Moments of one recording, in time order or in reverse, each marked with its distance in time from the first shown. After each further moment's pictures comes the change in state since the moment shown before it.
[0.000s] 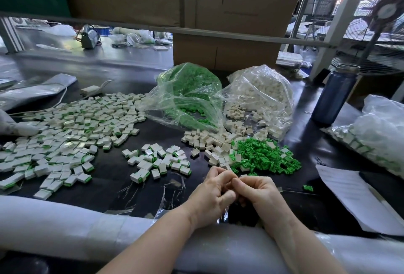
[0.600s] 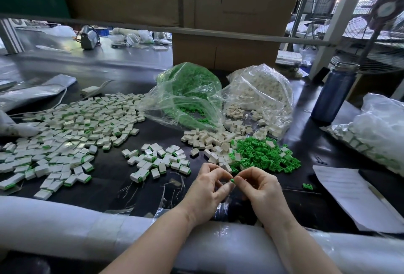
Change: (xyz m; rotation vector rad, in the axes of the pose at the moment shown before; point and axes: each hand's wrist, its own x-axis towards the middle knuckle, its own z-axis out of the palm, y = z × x) left_hand 0.001 -0.004 0.000 -0.089 0.169 0.032; right_hand -0.001 0.000 0.000 -0.306 0.217 -0.169
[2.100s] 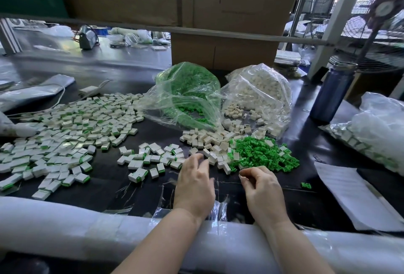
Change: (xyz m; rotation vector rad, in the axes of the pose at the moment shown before) left_hand 0.004 -0.009 0.002 0.615 0.248 -0.107; right_hand 0.007 0.016 0.003 -0.568 0.169 -0.056
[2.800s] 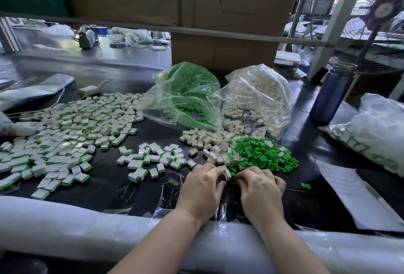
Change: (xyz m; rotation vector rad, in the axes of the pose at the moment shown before) left_hand 0.001 -0.001 0.005 -0.046 -0.043 0.204; right_hand -0.004 -0.005 0.004 -0.415 -0.025 -0.052
